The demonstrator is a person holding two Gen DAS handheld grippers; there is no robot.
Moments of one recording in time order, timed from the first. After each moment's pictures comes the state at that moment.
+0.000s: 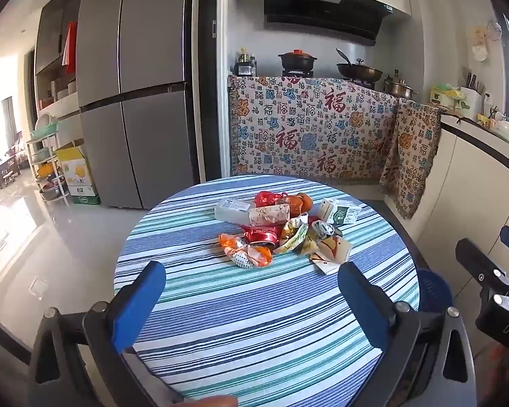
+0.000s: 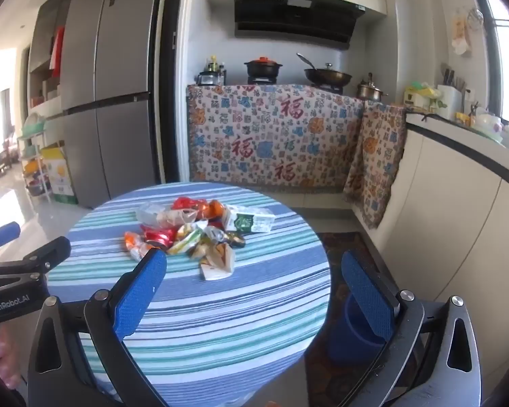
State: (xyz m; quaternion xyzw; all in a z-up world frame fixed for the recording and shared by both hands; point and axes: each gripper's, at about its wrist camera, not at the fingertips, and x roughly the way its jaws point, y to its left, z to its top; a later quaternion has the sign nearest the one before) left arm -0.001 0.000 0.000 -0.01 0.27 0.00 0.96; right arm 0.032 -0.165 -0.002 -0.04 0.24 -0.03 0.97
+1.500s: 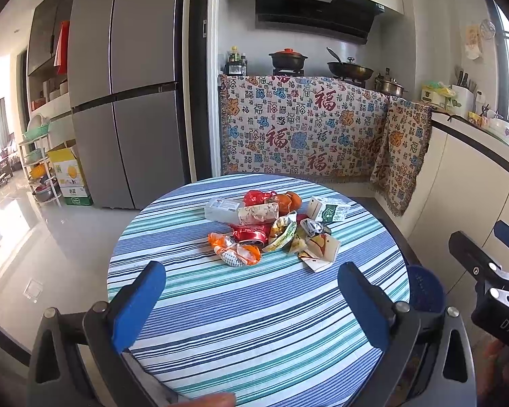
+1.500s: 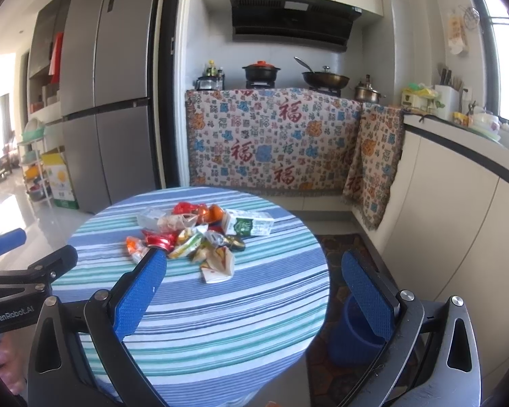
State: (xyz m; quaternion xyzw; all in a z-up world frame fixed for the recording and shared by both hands) left arm -0.008 -0.008 0.004 0.00 0.28 -0.02 0.96; right arm 0.025 -0.167 0.005 -0.03 0.23 -0.04 0.97
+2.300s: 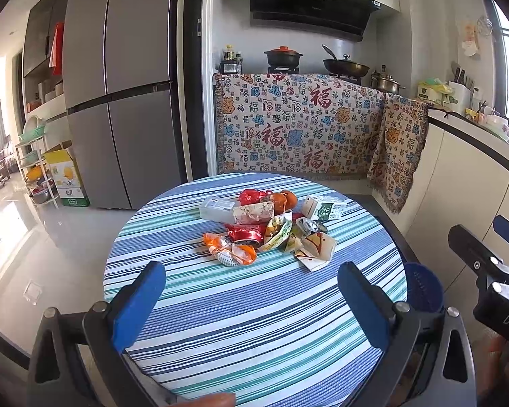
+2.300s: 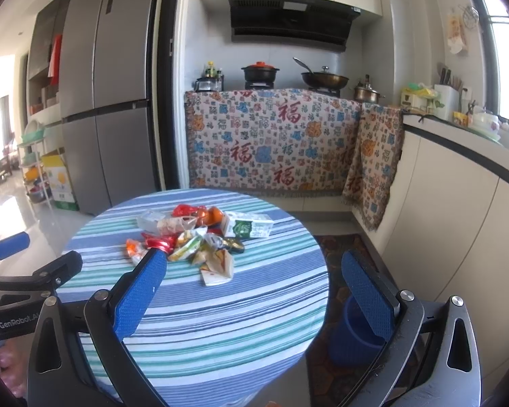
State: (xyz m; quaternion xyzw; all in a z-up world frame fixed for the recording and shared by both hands) left arm -0.005 -0.013 0.005 0.00 0.29 -0.03 0.96; right arm 0.026 -0.166 0.005 -0.03 0.23 -0.04 0.97
